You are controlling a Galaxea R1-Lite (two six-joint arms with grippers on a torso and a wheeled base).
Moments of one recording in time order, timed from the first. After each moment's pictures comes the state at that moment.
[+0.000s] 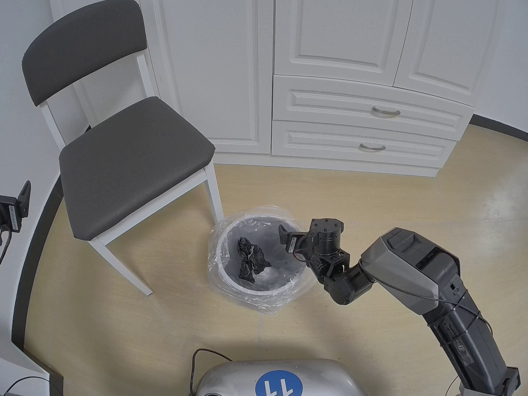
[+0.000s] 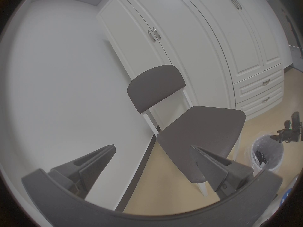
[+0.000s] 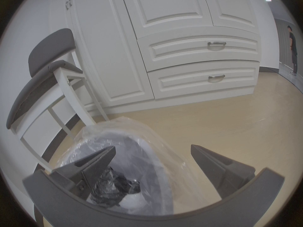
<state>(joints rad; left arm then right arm) 0.23 1.13 -0.43 -0.78 0.20 0.37 0.51 2.78 -1.61 -1.01 -0.31 0.27</state>
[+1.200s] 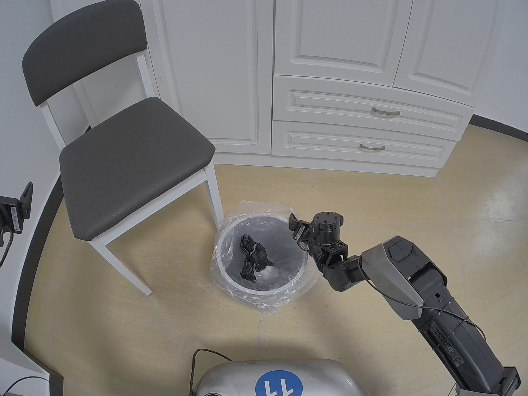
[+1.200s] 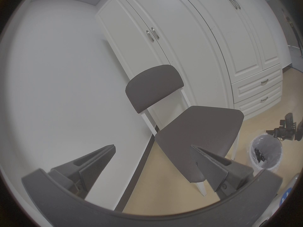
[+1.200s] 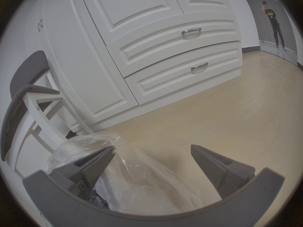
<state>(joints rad) 0.21 1.13 -0.43 -0.78 0.20 0.37 0.45 2.96 -2.00 -0.79 -0.35 0.48</state>
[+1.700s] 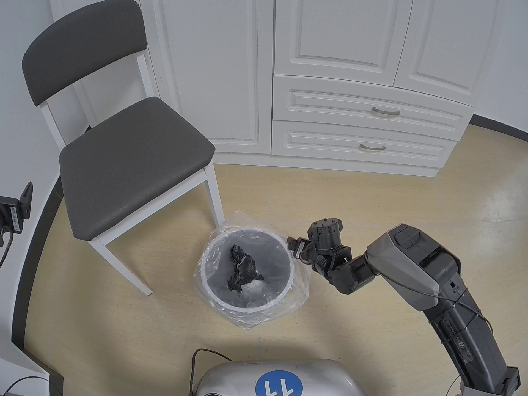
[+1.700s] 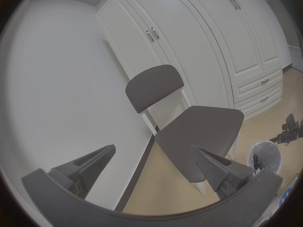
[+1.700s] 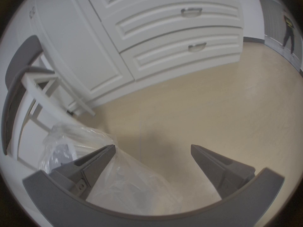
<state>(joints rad) 0.21 1.13 -0.43 -0.78 0.20 0.37 0.47 2.81 -1.73 -0.66 -0.27 0.53</state>
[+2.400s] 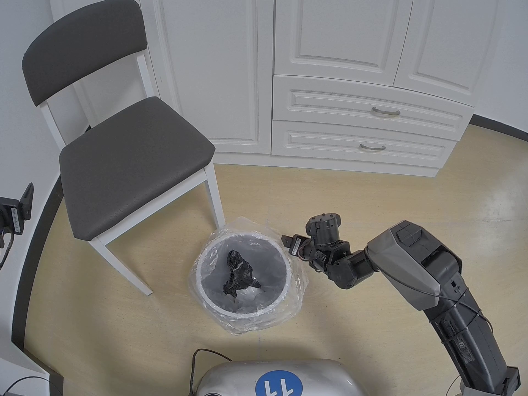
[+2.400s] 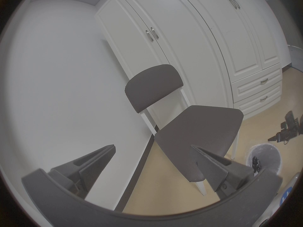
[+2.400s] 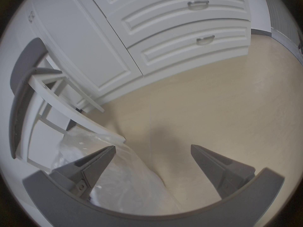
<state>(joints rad) 0.21 1.13 -0.42 -0.78 0.20 0.38 0.47 2.80 -1.77 -0.59 -0.19 0.56</state>
